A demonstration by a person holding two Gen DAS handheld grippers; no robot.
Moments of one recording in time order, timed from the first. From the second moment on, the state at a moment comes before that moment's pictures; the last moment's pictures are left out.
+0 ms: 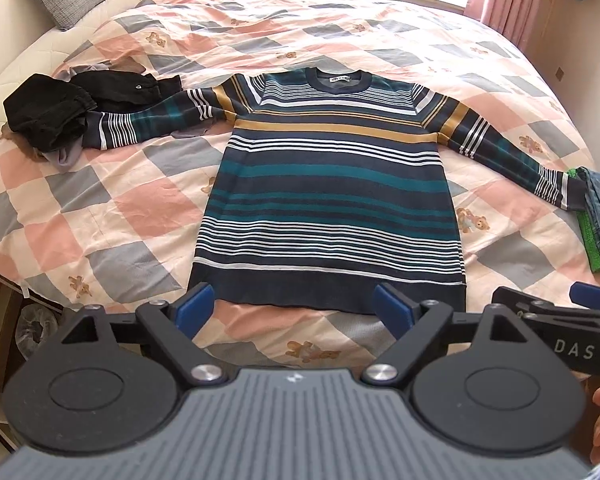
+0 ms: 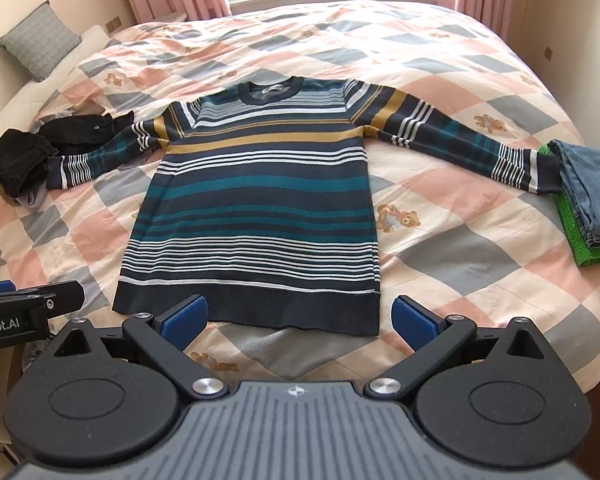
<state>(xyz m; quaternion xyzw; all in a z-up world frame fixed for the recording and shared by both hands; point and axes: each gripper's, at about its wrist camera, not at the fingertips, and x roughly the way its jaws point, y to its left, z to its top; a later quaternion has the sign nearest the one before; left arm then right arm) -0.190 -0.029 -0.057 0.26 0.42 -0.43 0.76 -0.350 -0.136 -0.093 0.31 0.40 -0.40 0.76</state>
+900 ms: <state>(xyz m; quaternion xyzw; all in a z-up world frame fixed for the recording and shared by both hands) -0.113 -0.098 -0.089 0.26 0.47 -0.41 0.73 -0.281 -0.217 -0.116 0.30 0.45 -0.41 0.73</state>
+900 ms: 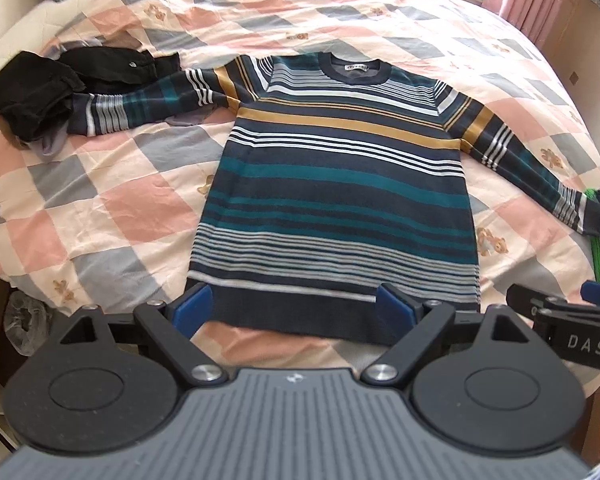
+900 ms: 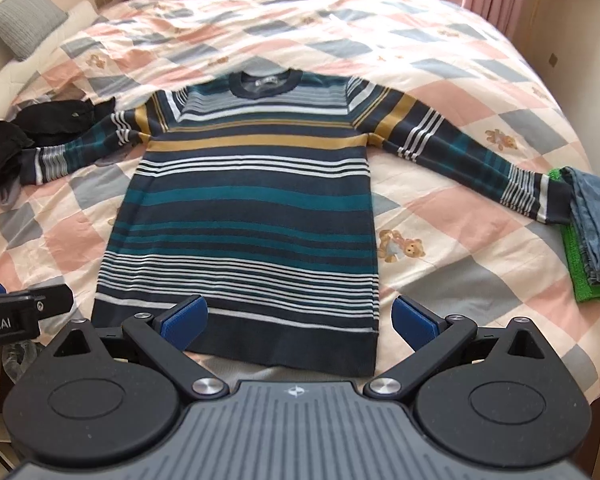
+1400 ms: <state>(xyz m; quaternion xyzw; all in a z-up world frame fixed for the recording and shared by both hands) 0.158 -0.169 -0.200 0.07 0.58 -0.28 0.76 -0.150 -0.344 -0.233 0.40 0.53 -0.39 0.64</state>
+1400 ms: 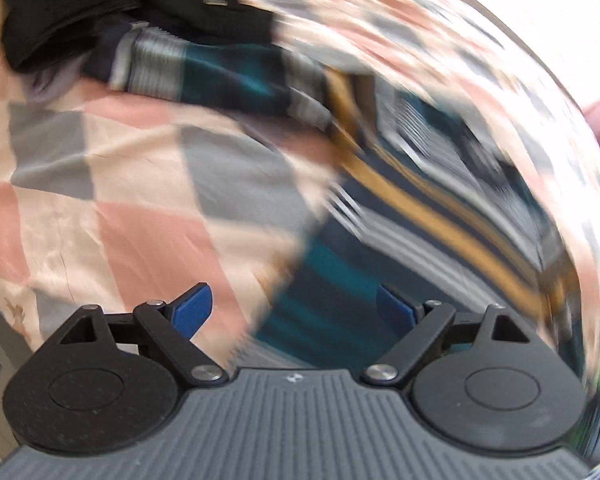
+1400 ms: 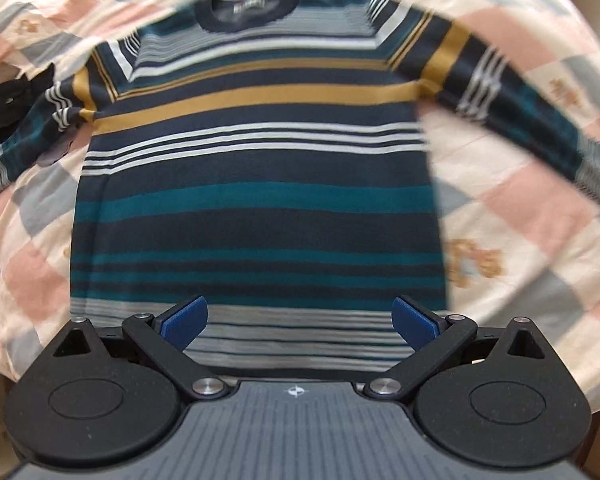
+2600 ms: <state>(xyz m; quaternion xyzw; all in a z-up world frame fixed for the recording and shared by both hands) 0.208 -0.270 -0.205 -0.11 0.30 -0.47 0.82 -0.143 -0.447 -0.312 0.42 0.41 -0.35 0.73</state>
